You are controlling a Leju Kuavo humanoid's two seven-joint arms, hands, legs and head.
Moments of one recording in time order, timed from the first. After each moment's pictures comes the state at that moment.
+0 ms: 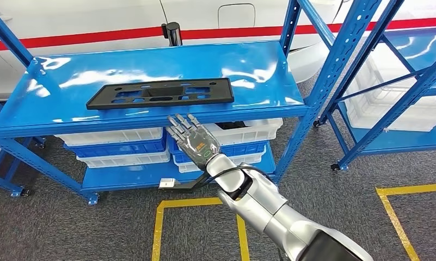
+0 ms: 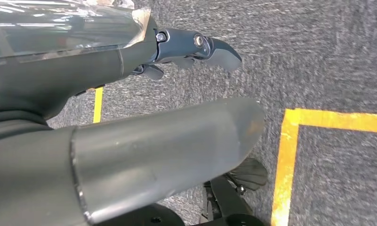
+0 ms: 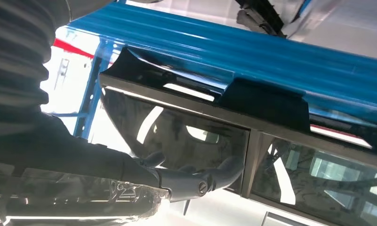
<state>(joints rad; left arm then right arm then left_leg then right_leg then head) -0.08 -0.12 0.57 -0.20 -0.53 0.10 -0.18 -0.64 0.10 0.80 -1.01 1.47 -0.26 0.07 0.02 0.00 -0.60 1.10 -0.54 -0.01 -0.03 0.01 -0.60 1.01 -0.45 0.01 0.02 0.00</state>
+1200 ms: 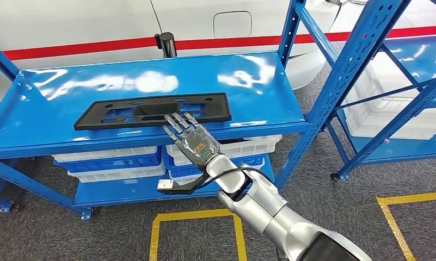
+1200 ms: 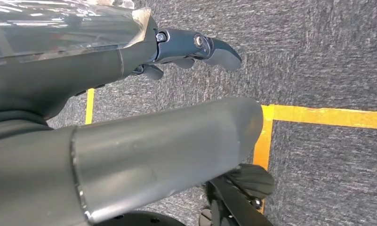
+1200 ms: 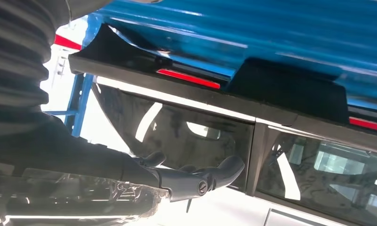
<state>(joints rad) -0.08 -0.12 0.59 -0.20 -0.55 0.11 -0.17 -0.62 0.10 0.78 -1.04 1.46 -0.29 0.05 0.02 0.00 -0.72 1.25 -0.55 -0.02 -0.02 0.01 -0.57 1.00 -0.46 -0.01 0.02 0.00</state>
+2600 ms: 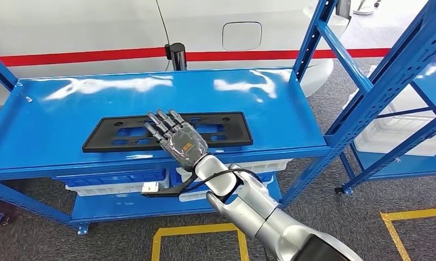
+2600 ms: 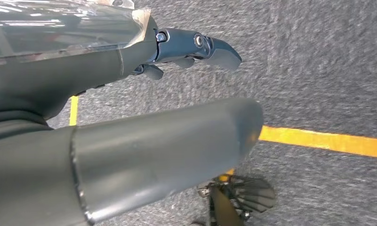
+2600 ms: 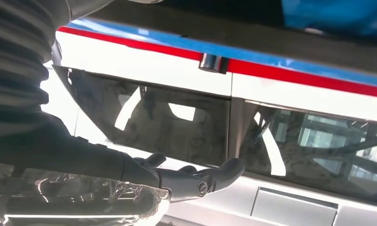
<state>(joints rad) -0.09 -0.11 0.62 -0.21 -0.56 0.11 -0.17 -0.62 0.15 0.79 -1.07 1.46 -0.32 0.04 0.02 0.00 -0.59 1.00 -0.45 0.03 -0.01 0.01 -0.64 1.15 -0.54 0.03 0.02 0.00</state>
